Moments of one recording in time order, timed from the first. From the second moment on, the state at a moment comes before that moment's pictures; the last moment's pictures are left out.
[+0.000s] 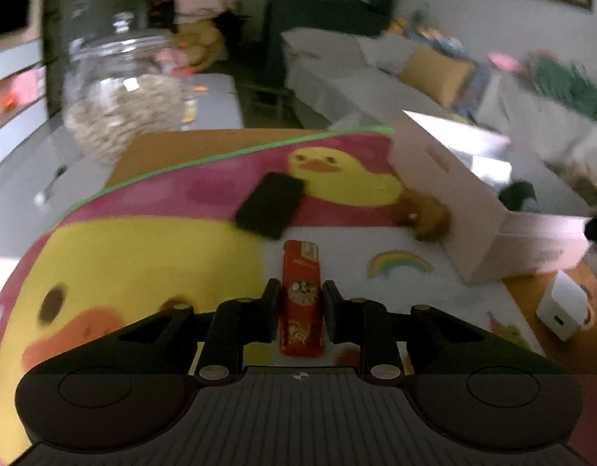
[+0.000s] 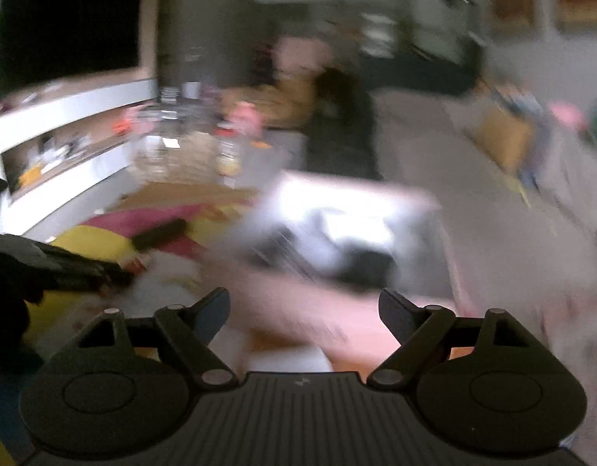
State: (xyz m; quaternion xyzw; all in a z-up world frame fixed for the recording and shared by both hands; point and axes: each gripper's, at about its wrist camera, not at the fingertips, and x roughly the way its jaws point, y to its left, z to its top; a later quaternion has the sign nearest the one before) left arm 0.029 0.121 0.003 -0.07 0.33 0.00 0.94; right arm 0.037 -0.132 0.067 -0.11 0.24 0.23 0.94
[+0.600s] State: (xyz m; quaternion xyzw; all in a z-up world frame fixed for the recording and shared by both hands) left arm 0.015 0.155 -0.007 -0.20 0.29 -0.02 0.93; right arm 0.180 0.049 0.031 -0.32 0.46 0.23 0.80
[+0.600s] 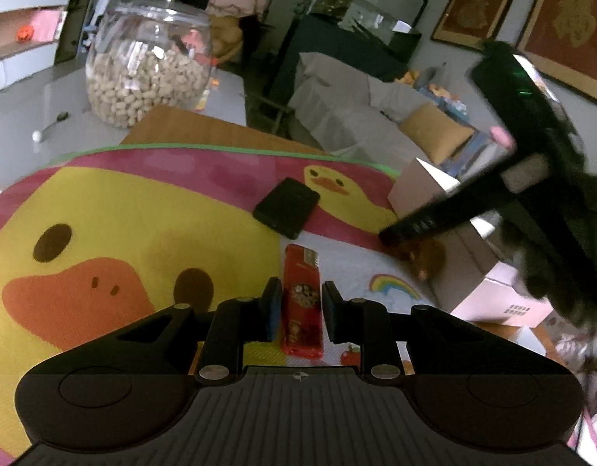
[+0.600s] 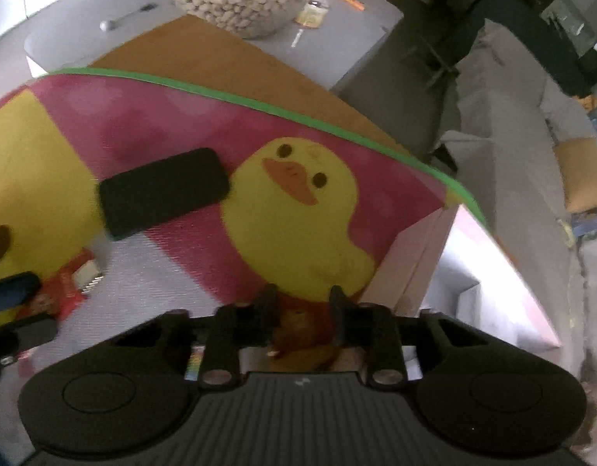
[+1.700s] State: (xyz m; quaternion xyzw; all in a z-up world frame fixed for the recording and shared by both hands) left arm 0.043 0.109 0.003 -0.05 0.33 0.02 0.94; right arm 0.060 -0.073 0.020 -0.05 0.36 0.25 0.90
